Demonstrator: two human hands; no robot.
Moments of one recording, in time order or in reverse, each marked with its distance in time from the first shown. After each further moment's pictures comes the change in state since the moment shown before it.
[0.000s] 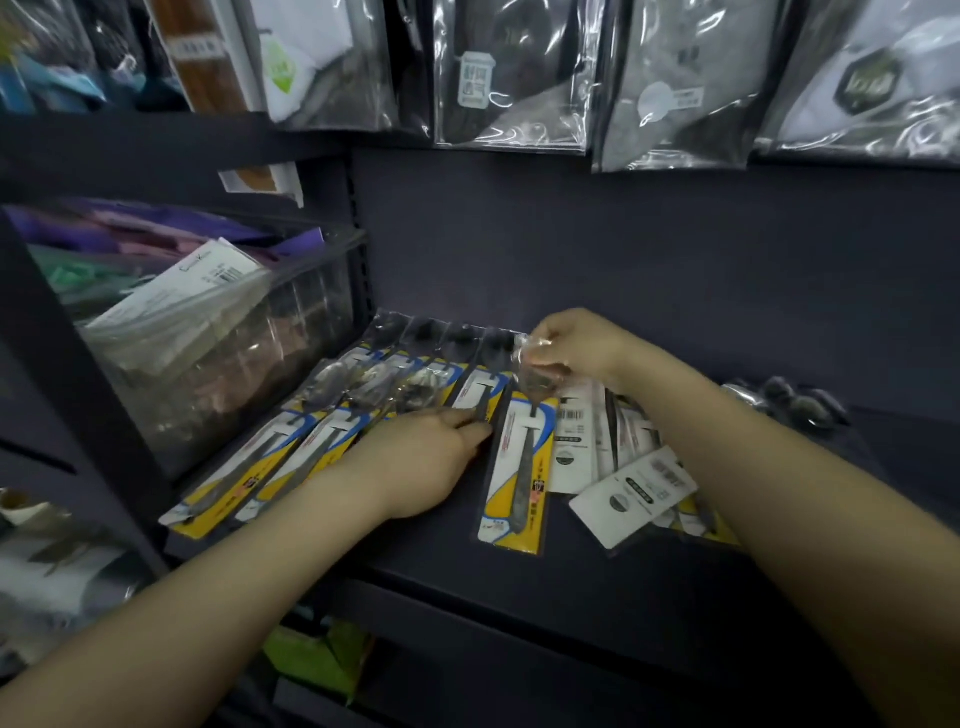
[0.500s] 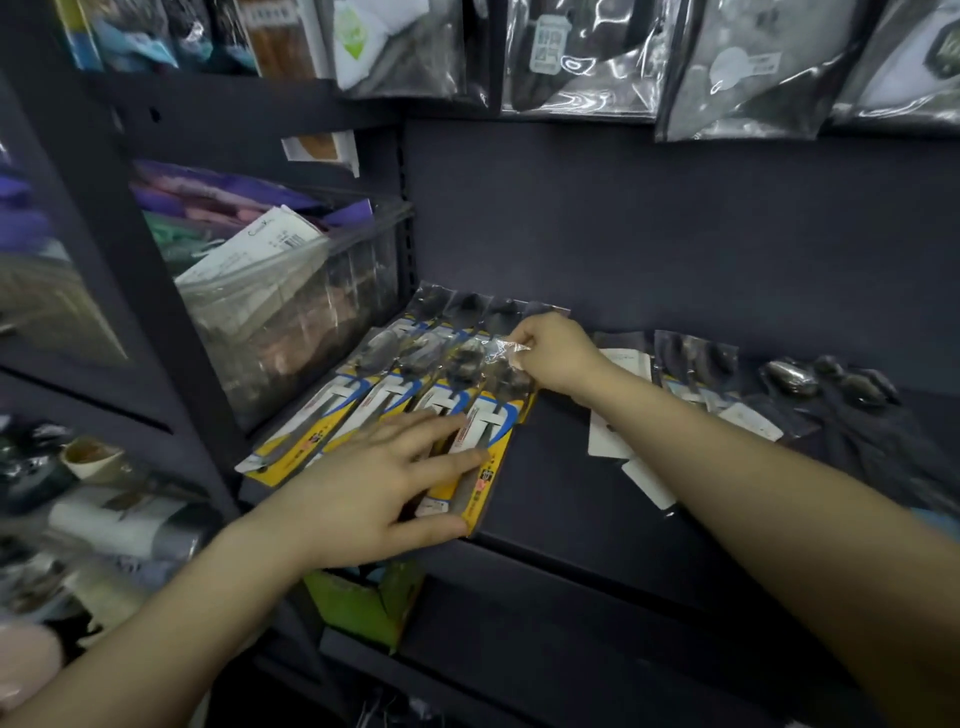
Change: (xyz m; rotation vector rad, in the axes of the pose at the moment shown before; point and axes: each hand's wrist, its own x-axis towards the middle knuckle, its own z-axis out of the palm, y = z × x) left_hand -0.094 -0.040 0.020 -0.079 0.070 0.107; right_hand -0.008 -0.030 0.076 -0.186 0.108 -0.074
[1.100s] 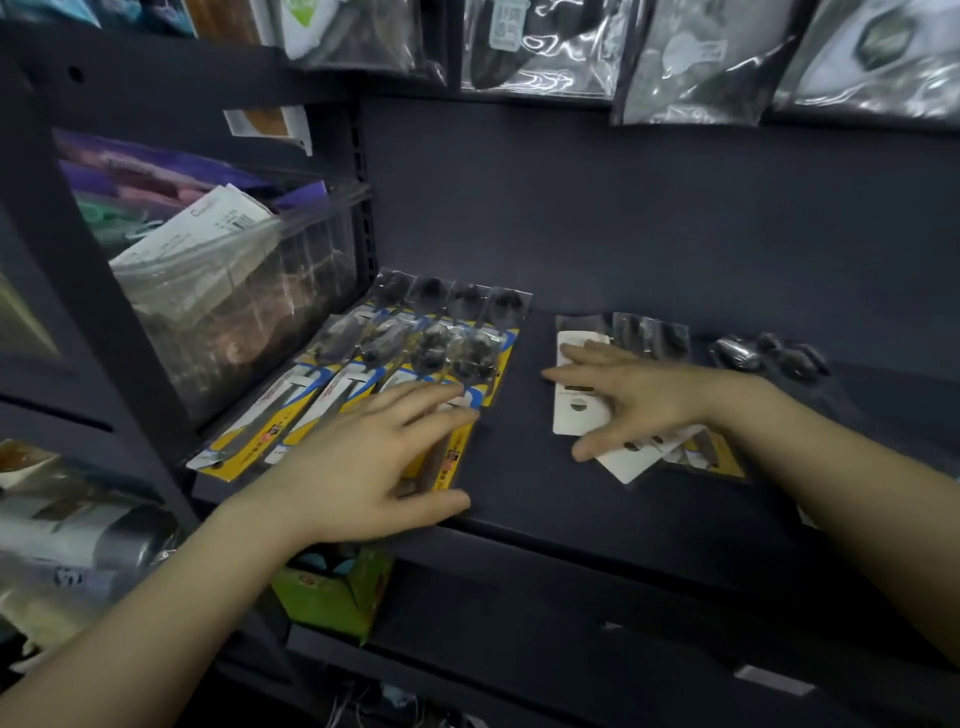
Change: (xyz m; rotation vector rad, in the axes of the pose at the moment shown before) left_hand 0.016 0.014 -0.007 -0.120 0.151 0.085; right_hand -0.081 0.046 -0.075 -0.566 -0.505 -0.088
